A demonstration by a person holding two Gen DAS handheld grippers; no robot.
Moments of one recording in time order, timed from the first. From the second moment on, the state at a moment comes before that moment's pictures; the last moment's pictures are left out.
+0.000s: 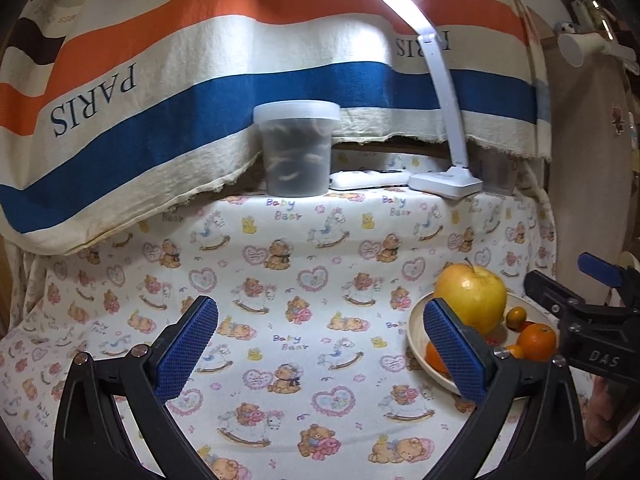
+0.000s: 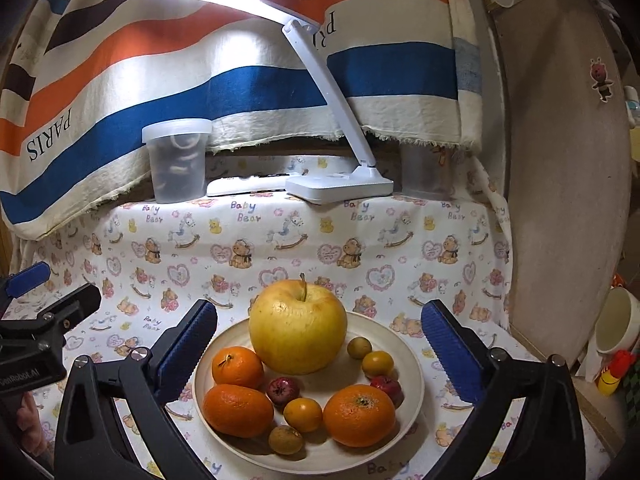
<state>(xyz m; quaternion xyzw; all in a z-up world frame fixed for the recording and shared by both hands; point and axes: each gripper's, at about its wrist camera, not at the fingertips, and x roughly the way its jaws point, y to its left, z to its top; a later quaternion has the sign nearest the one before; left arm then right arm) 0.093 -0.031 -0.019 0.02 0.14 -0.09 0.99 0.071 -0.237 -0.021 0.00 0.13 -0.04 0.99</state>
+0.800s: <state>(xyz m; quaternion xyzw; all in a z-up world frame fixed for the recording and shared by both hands) 0.095 -0.031 -0.020 0.02 0.14 -0.09 0.99 0.068 -0.238 -0.020 0.00 0.13 -0.04 0.99</state>
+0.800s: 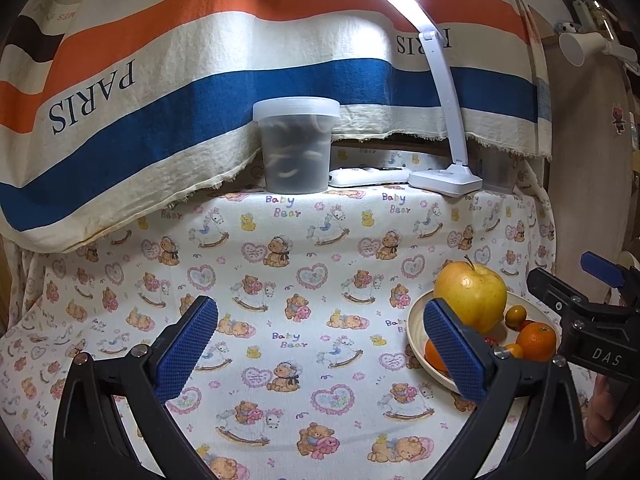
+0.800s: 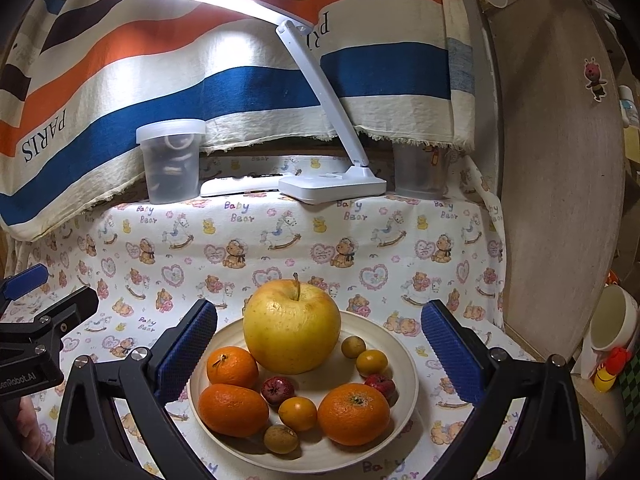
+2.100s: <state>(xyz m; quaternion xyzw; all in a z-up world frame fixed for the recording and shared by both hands) 0.094 -0.030 -0.020 0.02 0.14 -0.09 0.99 0.068 -0.237 -0.021 0.00 0.13 -0.05 0.99</state>
